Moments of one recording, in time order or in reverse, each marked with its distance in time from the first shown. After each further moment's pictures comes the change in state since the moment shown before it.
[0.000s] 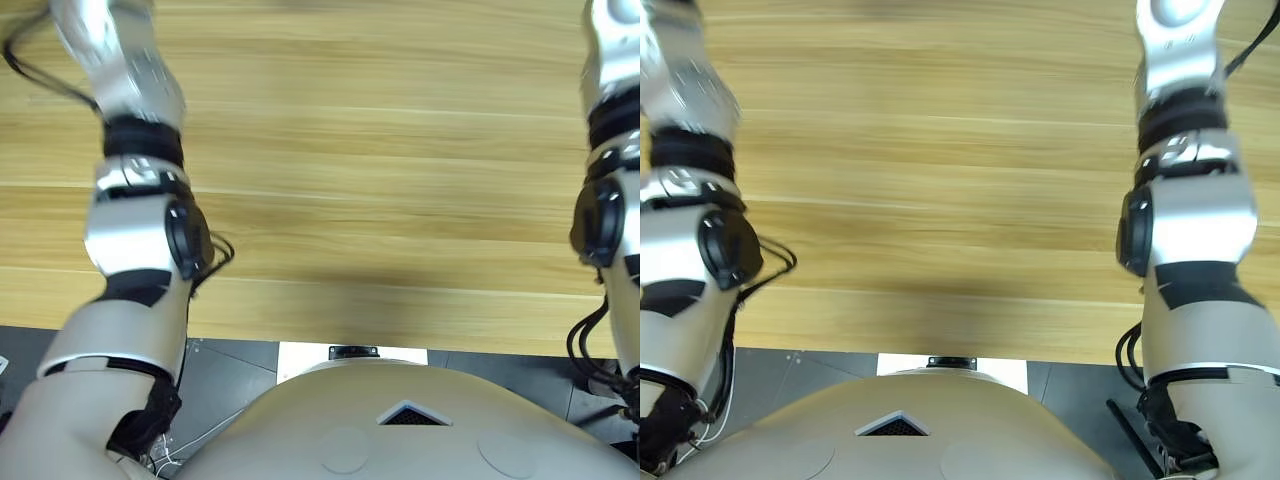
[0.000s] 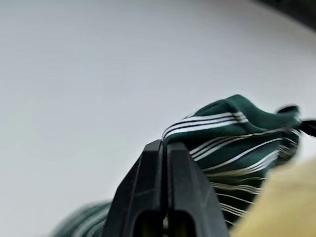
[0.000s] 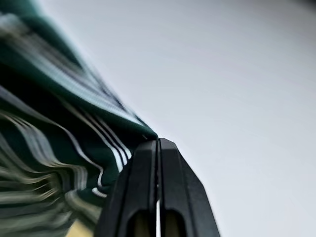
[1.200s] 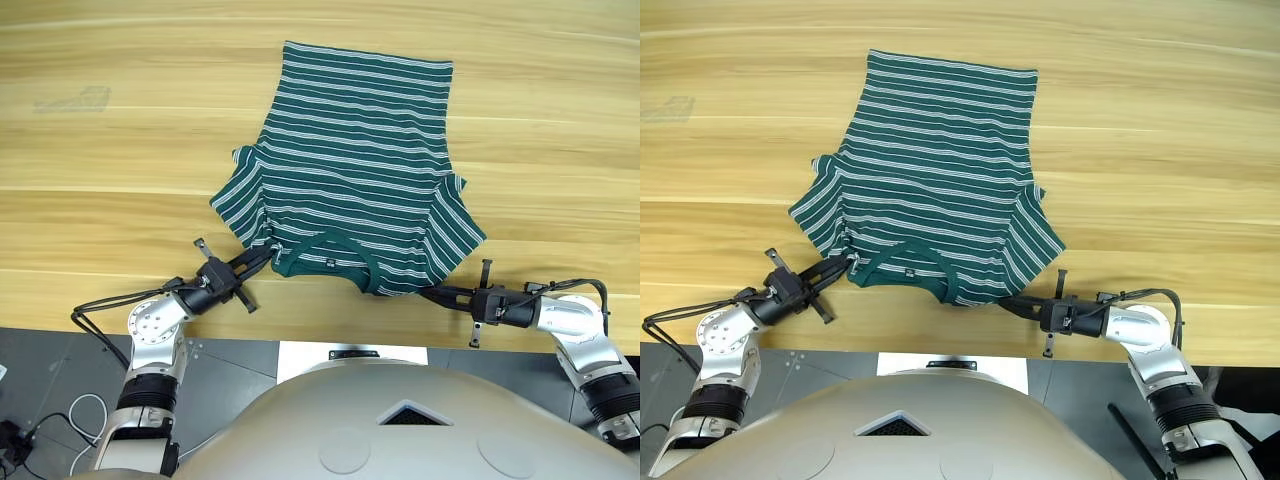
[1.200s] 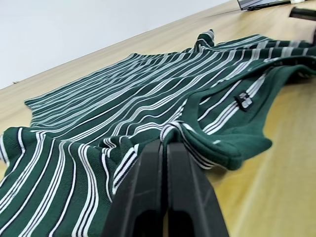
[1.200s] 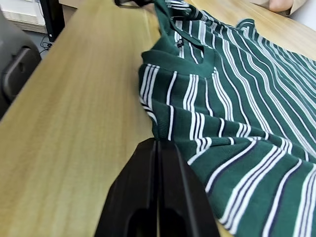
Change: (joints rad) left arm 1.080 0.188 -0.236 -0.560 0.197 -0.179 -0.065; right arm 1.229 -0.335 0.214 -0.981 0.239 0.101 0.869
